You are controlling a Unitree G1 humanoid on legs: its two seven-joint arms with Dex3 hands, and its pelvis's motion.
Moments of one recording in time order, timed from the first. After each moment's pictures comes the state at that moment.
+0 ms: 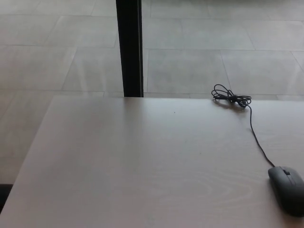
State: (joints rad) left_arm 0.12 0.56 0.62 1.14 -0.17 -0.12 -0.03; right_arm 0.04 -0.41 -0.48 0.74 0.00 0.02 -0.14
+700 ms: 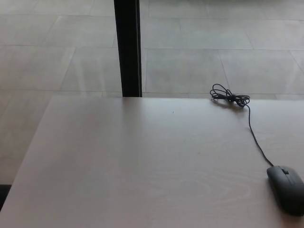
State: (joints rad) left_arm 0.07 0.59 0.78 1.23 -0.32 -0.18 -0.04; right_arm -0.10 -0.52 -0.75 0.63 0.13 0.13 -0.32
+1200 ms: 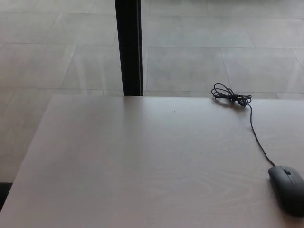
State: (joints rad) left_arm 0.07 0.59 0.77 1.24 -0.34 -0.18 -0.04; right_arm -0.28 -0.61 -0.45 0.34 0.10 0.17 -0.24
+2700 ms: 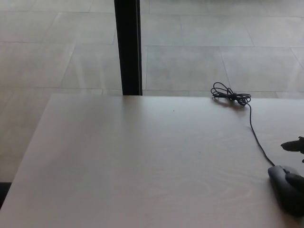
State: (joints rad) left_arm 0.05 0.60 0.73 1.23 -0.37 -0.19 -0.05; right_arm -0.23 -0.75 0.20 0.39 -0.43 -0.26 -0.15
